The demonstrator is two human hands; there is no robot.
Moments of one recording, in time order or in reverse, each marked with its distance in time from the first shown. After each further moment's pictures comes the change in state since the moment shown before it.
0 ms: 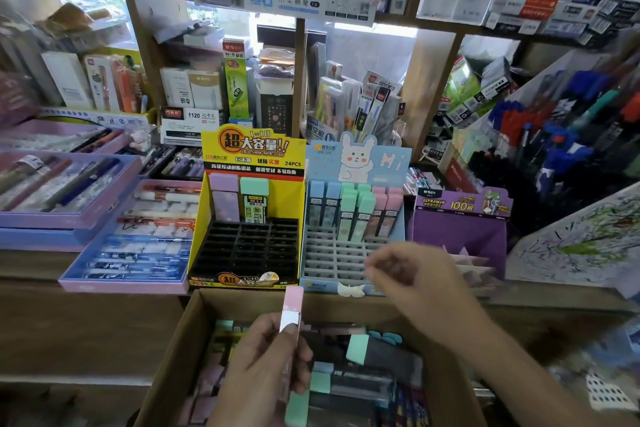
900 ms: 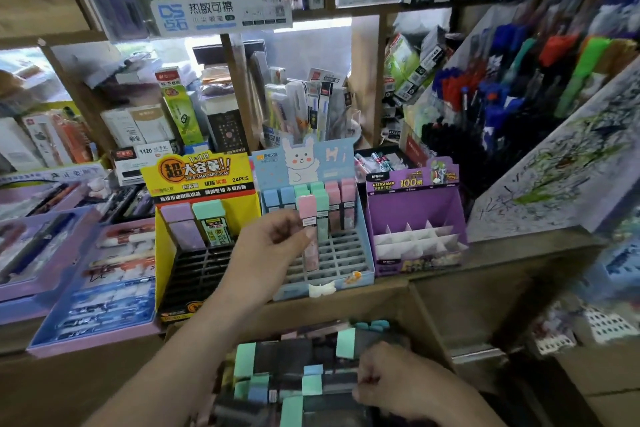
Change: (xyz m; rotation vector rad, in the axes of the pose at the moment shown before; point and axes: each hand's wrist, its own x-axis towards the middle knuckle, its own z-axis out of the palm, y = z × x) left_hand 0.086 0.075 0.059 0.615 -0.234 0.512; right_hand -0.061 0.064 0.050 -0.055 -0.618 0.552
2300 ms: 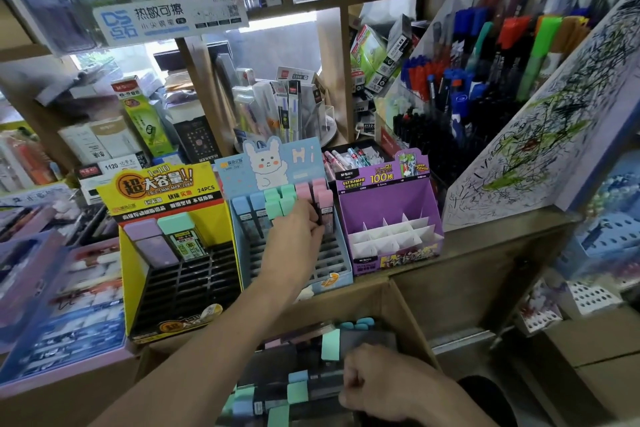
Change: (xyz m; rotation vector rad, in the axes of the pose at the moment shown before) left_hand 0.055 -0.019 0.078 0.575 0.055 0.086; right_hand -0.012 -0.005 -0.008 0.067 -0.059 0.036
